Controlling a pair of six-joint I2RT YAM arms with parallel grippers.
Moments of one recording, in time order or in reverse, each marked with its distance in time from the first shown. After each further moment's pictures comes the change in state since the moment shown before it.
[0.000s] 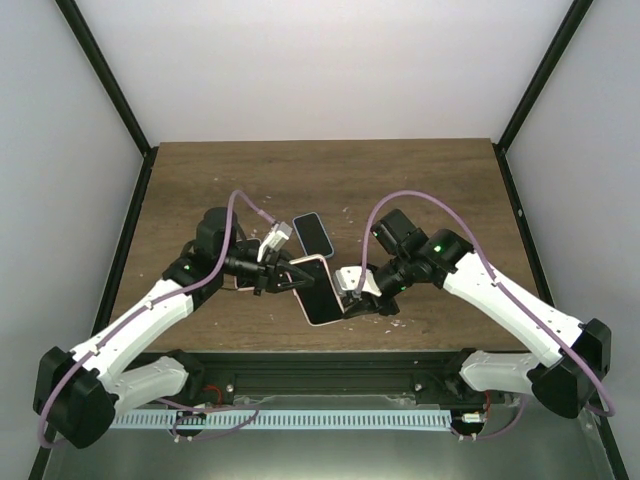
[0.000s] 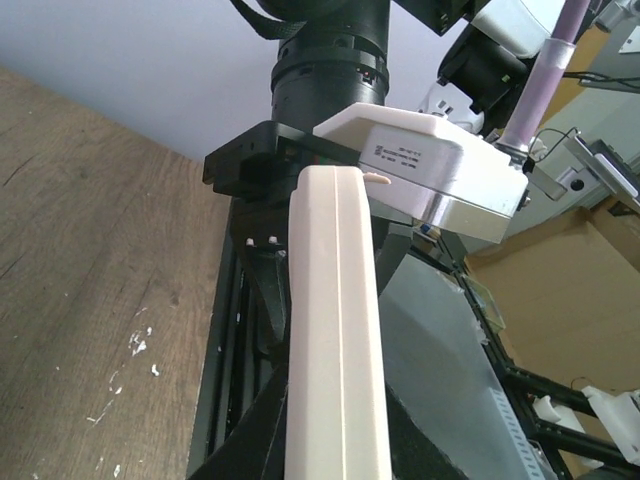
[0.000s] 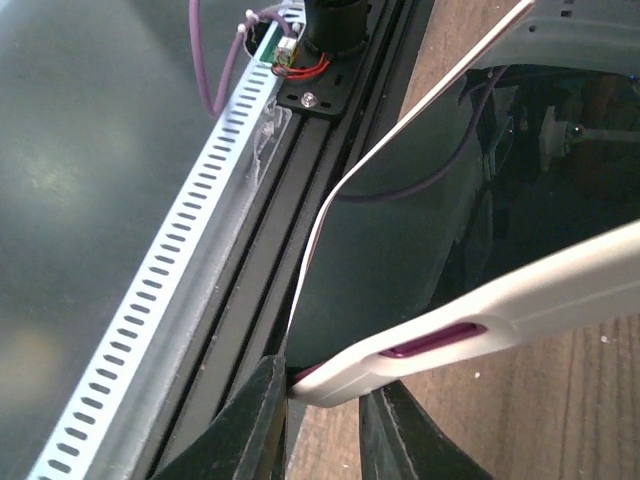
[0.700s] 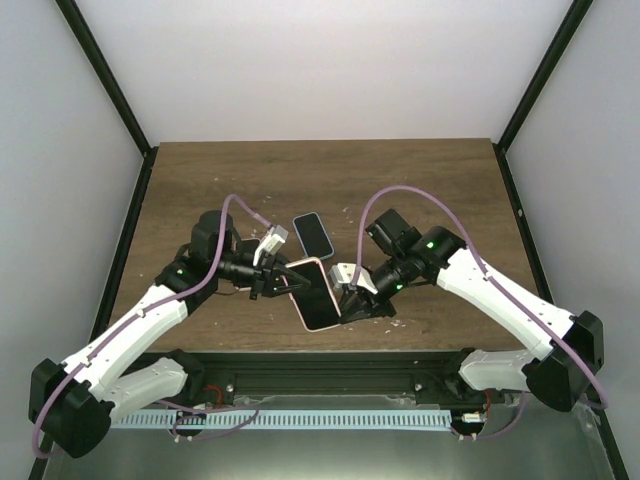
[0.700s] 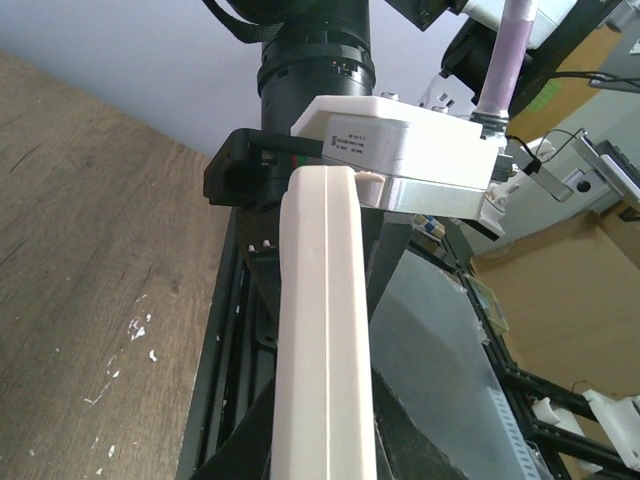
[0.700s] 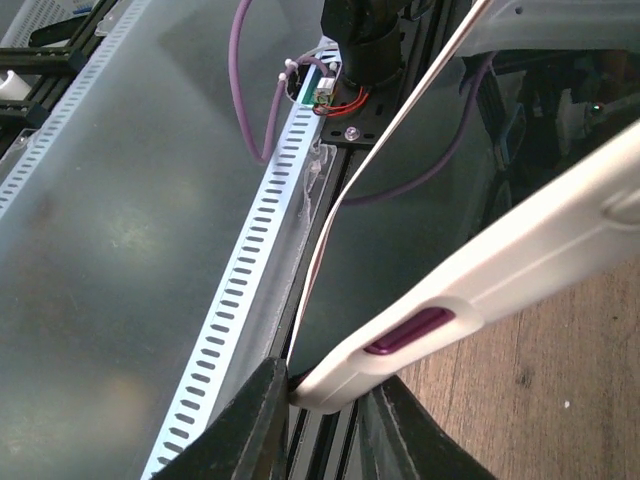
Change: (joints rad) left arm 0.001 -0.052 0.000 -0.090 -0.031 0.019; right arm -0.006 0.043 0.005 -0.026 -0.119 0.110
